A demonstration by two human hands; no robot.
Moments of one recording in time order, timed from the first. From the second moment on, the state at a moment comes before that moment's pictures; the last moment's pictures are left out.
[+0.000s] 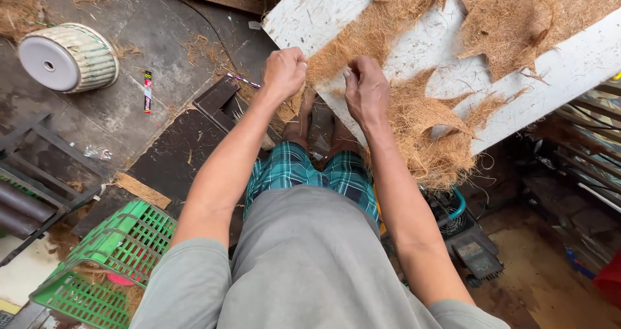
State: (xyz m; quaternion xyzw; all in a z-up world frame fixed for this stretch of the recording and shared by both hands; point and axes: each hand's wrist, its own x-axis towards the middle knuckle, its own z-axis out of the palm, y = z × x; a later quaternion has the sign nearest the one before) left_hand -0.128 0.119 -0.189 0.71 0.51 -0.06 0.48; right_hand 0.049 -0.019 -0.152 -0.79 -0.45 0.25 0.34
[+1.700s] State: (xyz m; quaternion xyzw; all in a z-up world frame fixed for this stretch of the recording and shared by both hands) left_hand -0.045 0.195 -0.154 0.58 0.62 0.19 0.49; right_hand 0.148 -0.176 0.092 -0.92 -0.05 0.29 0.27
